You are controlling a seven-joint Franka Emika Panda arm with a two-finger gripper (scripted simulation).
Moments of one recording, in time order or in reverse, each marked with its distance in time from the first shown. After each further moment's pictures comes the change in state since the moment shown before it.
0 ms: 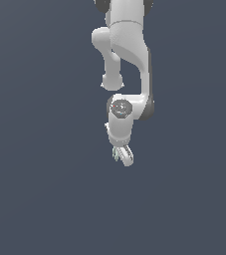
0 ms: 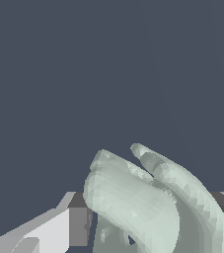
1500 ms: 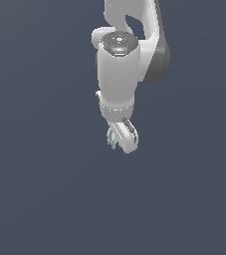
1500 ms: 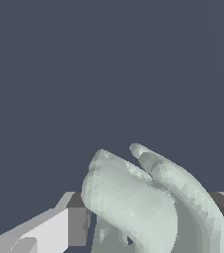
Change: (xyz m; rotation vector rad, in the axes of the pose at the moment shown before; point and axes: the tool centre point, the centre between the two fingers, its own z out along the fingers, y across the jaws) arm 0.031 -0.027 -0.192 0.000 0.002 0.002
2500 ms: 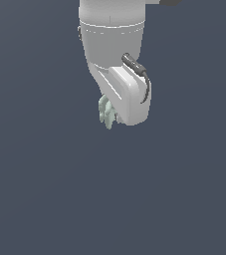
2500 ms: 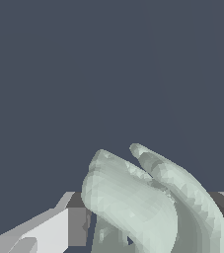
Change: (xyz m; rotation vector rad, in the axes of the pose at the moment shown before) arm 0.027 -0.028 -0.164 -0.001 0.000 -0.002
